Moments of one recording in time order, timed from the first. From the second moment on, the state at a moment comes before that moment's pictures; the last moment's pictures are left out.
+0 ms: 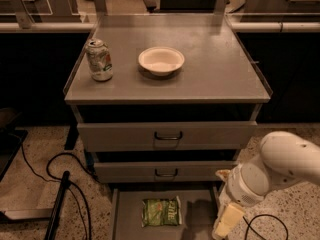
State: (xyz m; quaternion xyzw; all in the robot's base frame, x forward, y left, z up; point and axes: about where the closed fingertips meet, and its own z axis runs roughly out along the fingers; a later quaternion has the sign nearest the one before) arm 0.384 -0.169 0.616 -0.58 0.78 0.18 0.13
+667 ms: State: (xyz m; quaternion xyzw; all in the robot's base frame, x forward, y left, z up) arm 0.382 -0.164 0.572 -0.58 0.78 0.18 0.13
